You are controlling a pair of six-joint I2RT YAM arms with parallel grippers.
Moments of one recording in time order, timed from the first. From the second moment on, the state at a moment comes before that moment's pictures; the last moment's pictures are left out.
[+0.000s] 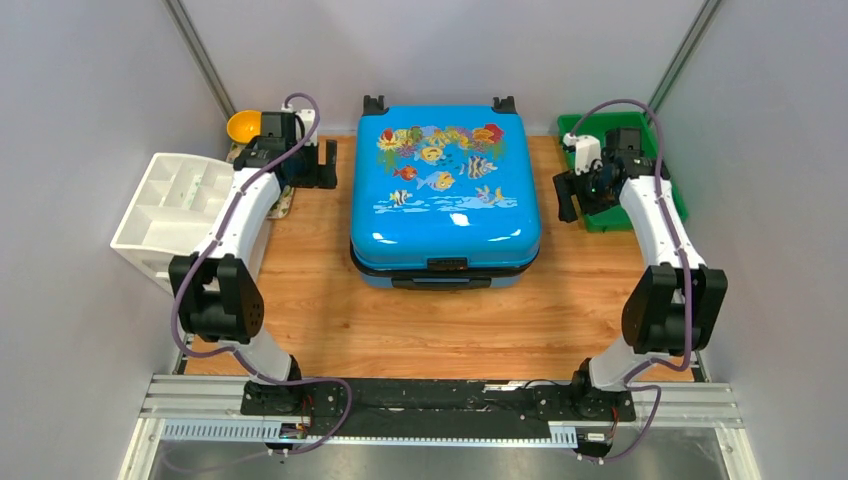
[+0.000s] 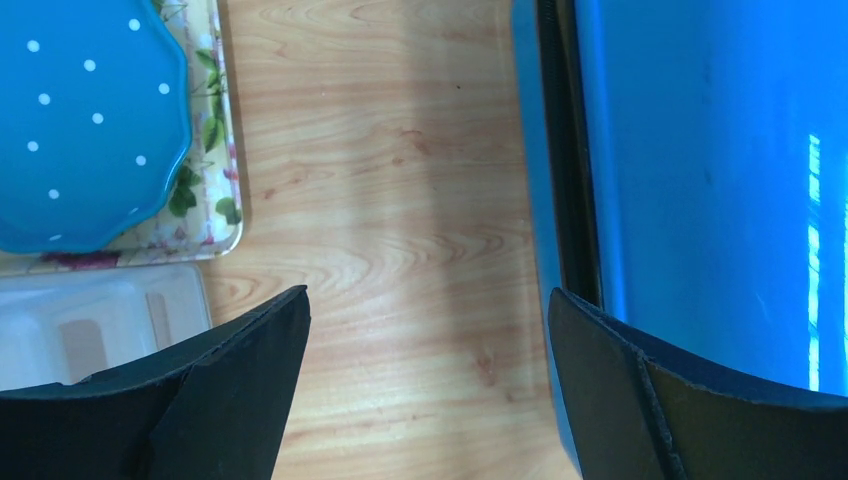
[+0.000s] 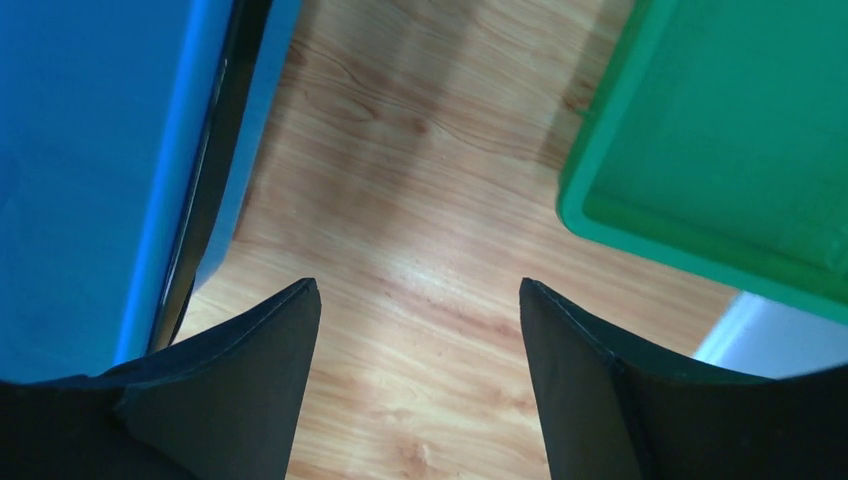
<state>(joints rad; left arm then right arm) -0.06 1.62 1.51 -0.67 0.09 0.01 -0.07 1.59 1.47 -0.91 -0.22 -0.40</state>
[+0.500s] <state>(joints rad) -0.05 1.85 1.61 -0.53 0.12 0.00 0.00 1.58 1.08 -0.57 -0.52 -0.43</state>
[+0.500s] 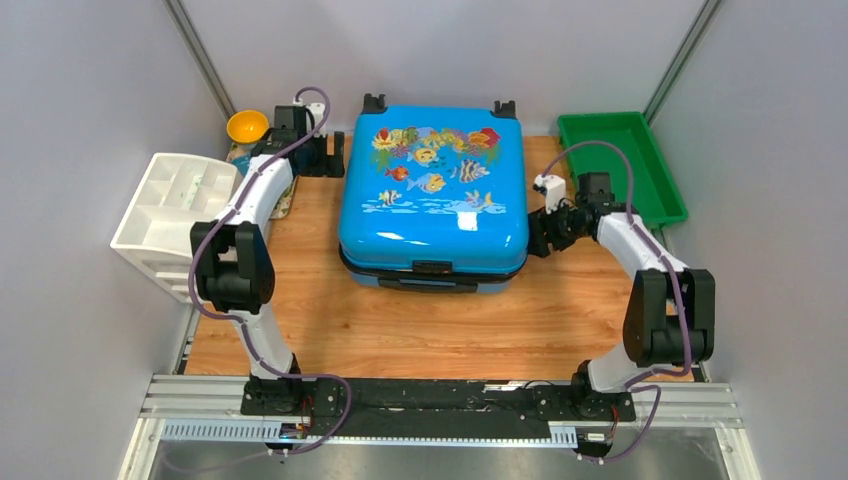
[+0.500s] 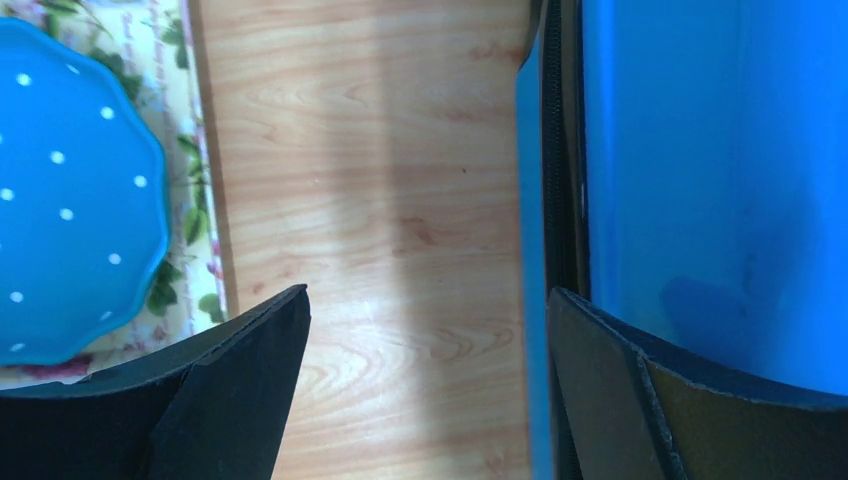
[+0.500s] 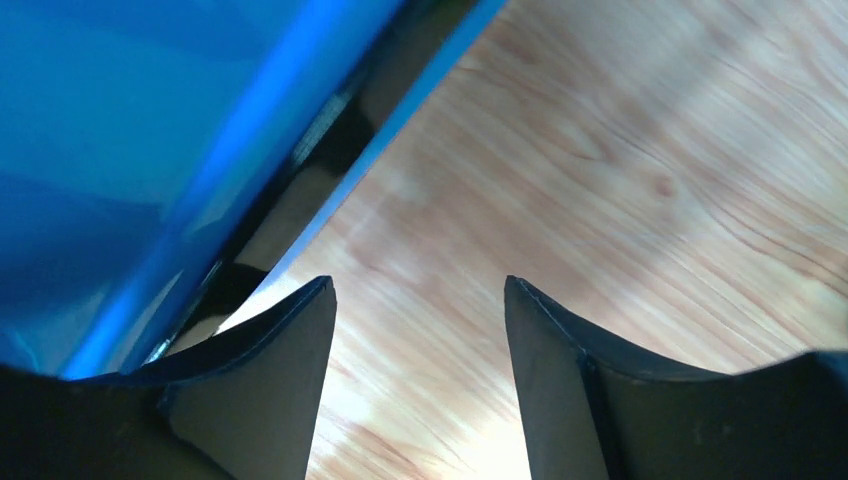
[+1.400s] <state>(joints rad) 0.01 2.03 1.78 -0.44 0.55 0.05 0.32 1.05 0.66 -0.40 -0.63 -0.48</state>
